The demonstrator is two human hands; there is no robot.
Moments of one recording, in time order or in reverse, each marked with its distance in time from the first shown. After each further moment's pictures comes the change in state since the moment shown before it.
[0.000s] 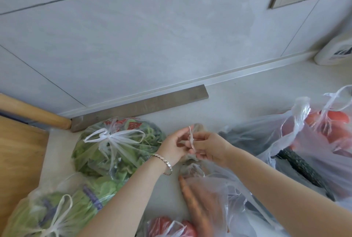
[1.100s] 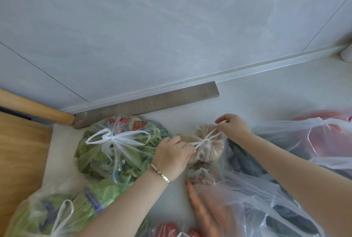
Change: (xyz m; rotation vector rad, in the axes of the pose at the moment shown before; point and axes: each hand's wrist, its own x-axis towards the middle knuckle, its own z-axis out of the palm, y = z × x) left_hand 0.000 -0.022 -0.021 1.171 0.268 0.706; right_hand 0.055 -0.022 -0.050 -0.716 0.534 -0.148
